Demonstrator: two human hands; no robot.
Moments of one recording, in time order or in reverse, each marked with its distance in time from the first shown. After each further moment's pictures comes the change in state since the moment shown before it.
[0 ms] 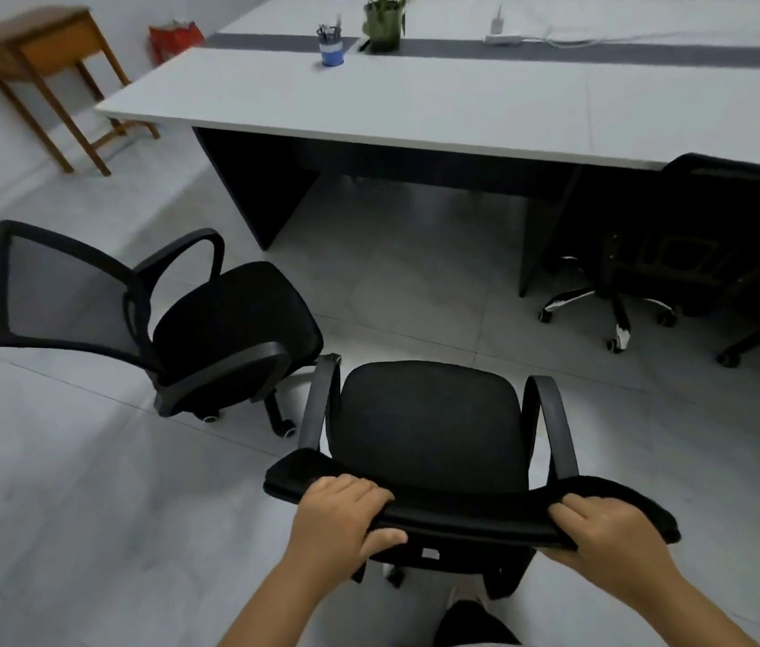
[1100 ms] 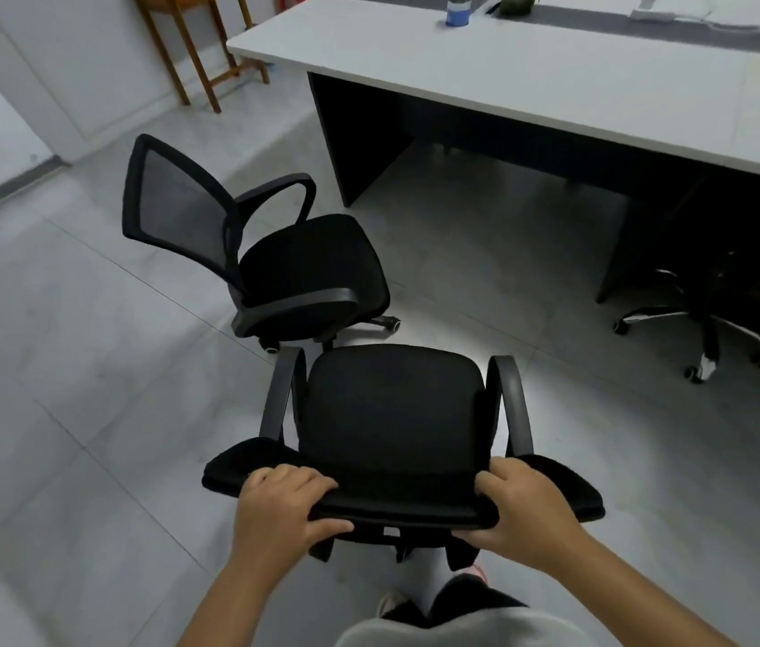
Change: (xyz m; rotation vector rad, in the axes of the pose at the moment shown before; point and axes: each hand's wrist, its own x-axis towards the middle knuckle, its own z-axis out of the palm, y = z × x) left_hand -0.120 -0.016 -0.037 0.149 -0.019 -0.442; right_hand 0.044 -0.104 0.011 0.224 -0.359 -0.139
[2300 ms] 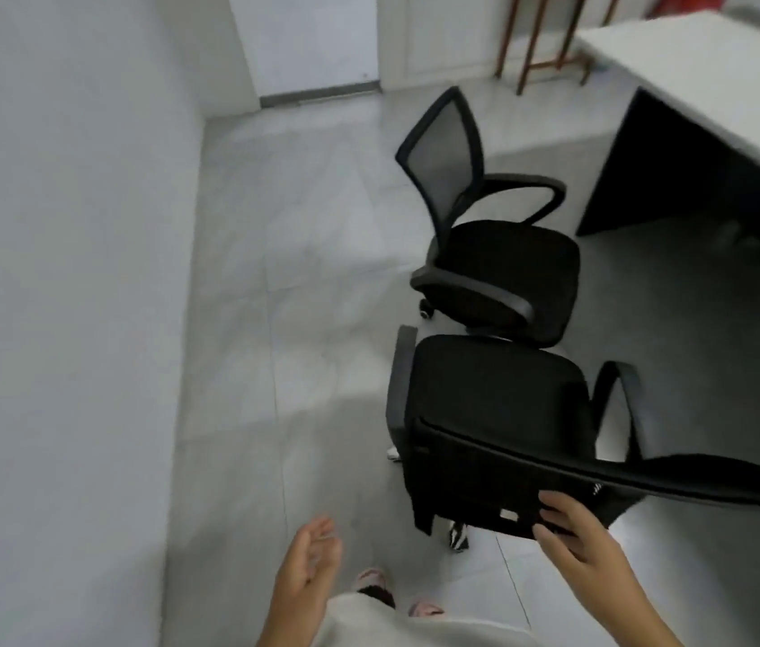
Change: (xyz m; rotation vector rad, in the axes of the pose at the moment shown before) left_hand -0.116 0.127 0.019 -1.225 0.494 -1.447; right_hand 0.036 0.031 -0.007 0.799 -0.489 0.098
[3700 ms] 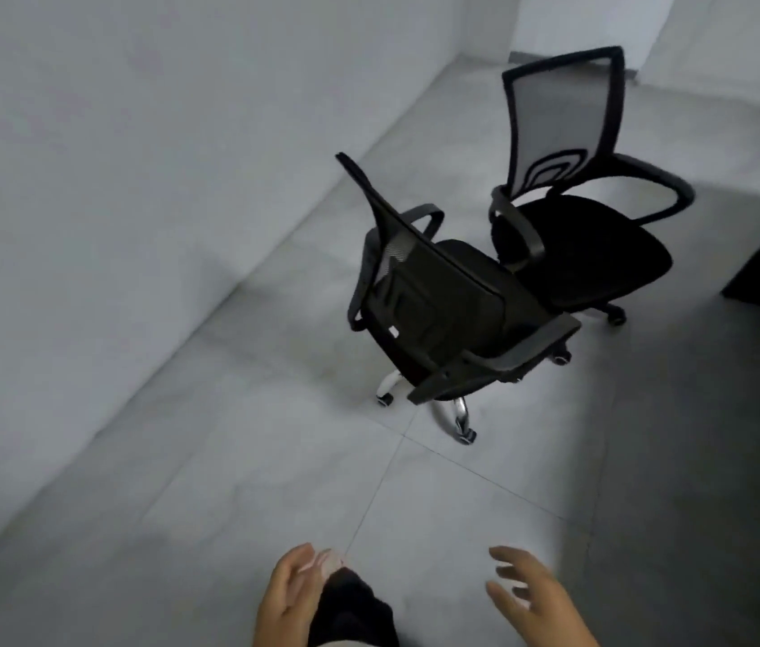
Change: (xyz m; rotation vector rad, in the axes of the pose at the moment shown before) left_hand -0.421 -0.125 0.534 -0.408 0.825 -0.173; right_hand -0.099 0.335 -0.411 -0.377 -0.735 -0.329
